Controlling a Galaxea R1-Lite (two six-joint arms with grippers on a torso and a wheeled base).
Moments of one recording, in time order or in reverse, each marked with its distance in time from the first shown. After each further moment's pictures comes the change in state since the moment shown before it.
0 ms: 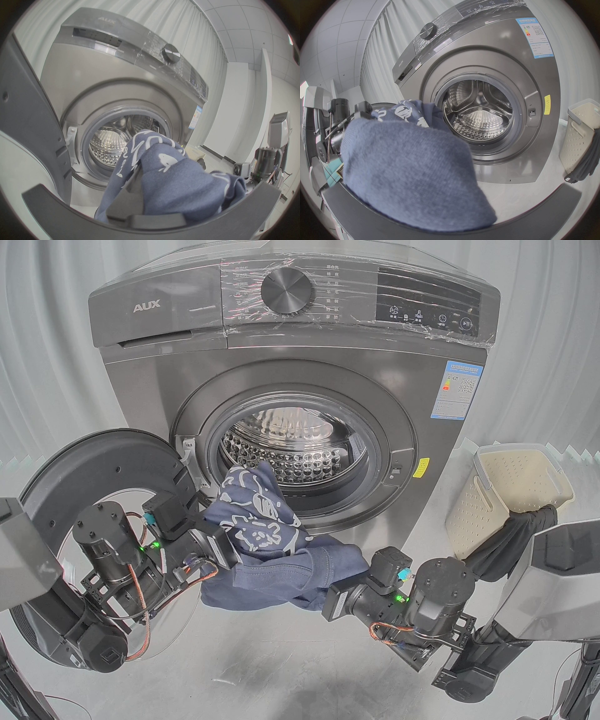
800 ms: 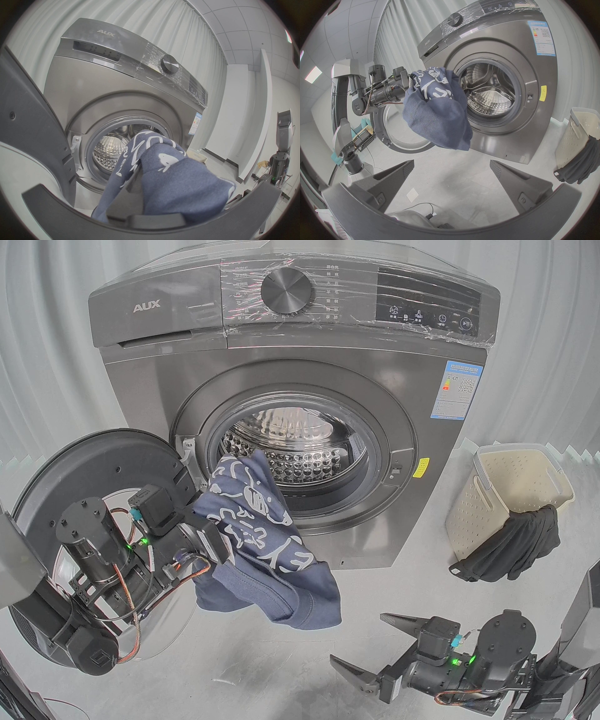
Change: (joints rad) left arm -0.009 -0.064 0.022 -0.002 0.027 0.008; right arm 0.104 -0.200 0.435 0.003 0.083 -0.059
